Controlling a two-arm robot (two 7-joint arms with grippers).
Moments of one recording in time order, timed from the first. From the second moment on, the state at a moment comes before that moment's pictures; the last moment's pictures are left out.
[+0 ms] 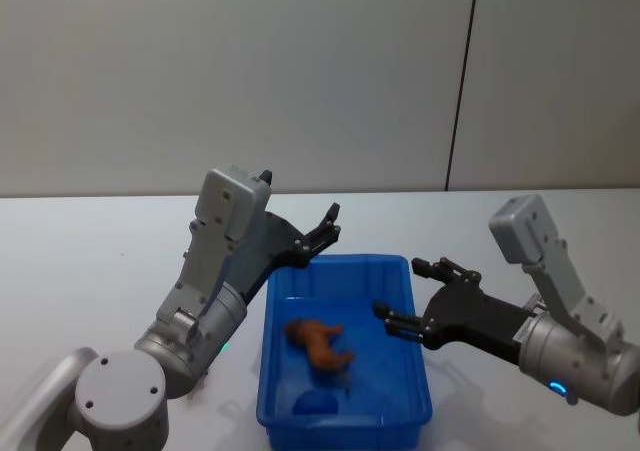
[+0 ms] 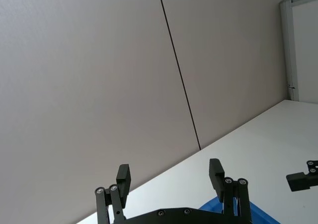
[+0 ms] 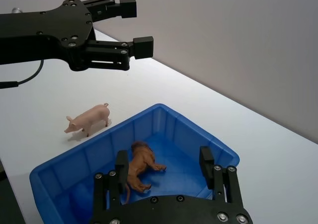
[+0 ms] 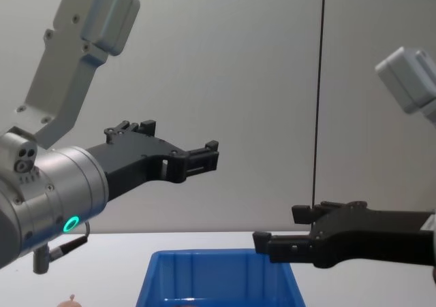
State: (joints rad) left arm -0.24 0.38 0.45 -1.63 -0.20 0.01 -0.01; right arm 0.21 0.30 -0.33 -1.56 0.17 0.22 0.57
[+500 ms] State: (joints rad) left arm -0.24 0.38 0.45 -1.63 -0.20 0.01 -0.01; right arm 0.20 0.33 -0.30 -1.55 0.20 0.19 0.54
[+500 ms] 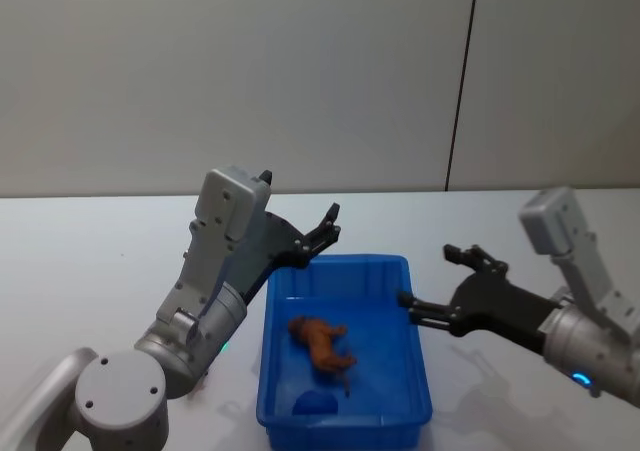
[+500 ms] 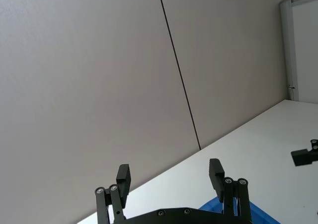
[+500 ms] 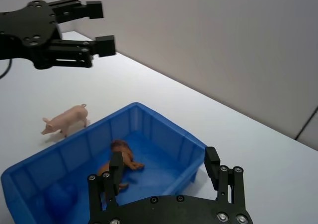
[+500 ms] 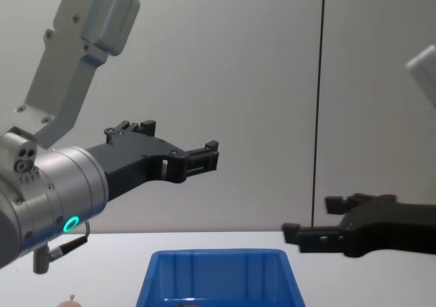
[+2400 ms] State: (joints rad) left arm 0.04 0.58 0.39 -1.79 -0.38 0.23 0.20; right arm 0.12 0.43 -0.22 -1.58 0.34 0.19 0.47
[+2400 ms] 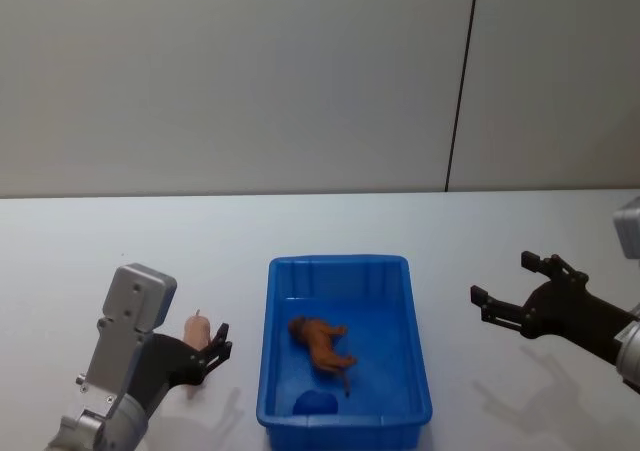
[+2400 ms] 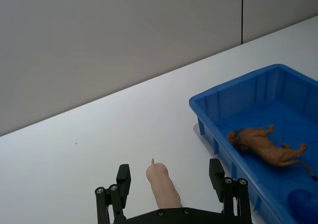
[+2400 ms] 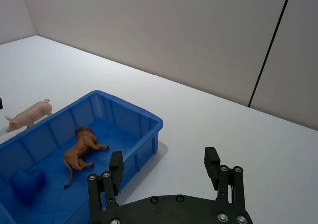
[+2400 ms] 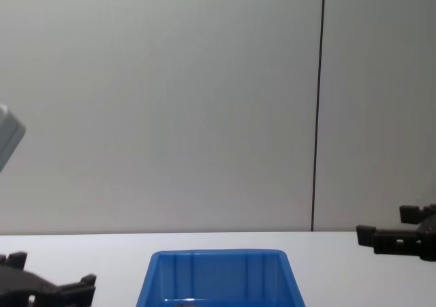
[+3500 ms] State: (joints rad) left arm -0.09 0.49 0.36 -1.44 -0.37 0.18 -0.03; right arm 0.12 0.43 -0.22 -1.58 0.35 0.19 0.47
